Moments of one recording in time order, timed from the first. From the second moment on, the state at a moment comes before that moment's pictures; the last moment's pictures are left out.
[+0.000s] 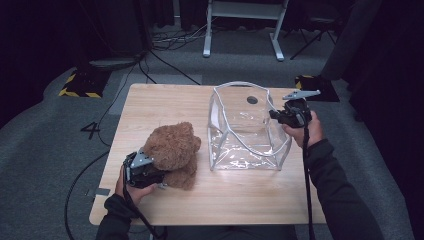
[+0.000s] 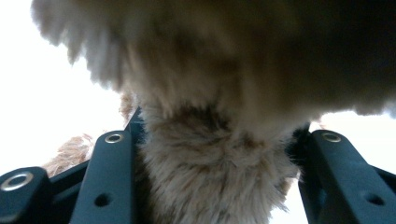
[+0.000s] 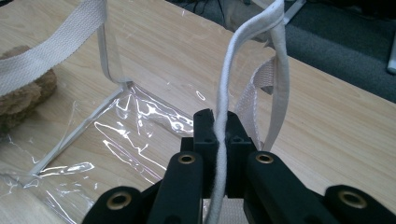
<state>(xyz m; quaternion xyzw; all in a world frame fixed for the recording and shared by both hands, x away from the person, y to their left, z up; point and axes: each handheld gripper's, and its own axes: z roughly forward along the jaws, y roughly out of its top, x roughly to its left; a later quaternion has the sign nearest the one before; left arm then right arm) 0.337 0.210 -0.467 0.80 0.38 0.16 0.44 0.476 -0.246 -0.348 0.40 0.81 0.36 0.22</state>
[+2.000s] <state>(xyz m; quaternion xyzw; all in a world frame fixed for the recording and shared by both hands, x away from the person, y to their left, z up) 0.336 0.204 -0.468 0.80 0.38 0.16 0.44 0.412 -0.333 -0.434 0.34 0.84 0.35 0.23</state>
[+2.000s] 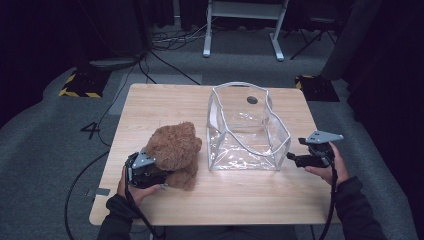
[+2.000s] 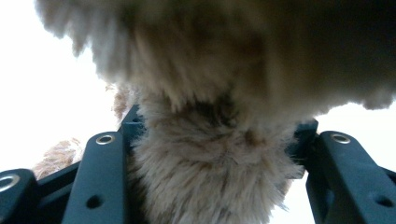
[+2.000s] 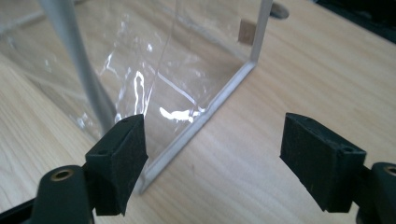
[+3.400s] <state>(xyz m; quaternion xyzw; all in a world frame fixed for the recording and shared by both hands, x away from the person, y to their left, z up) 0.334 0.202 -0.471 0.80 0.36 0.17 0.46 0.365 -0.378 -0.514 0.37 0.84 0.37 0.17</state>
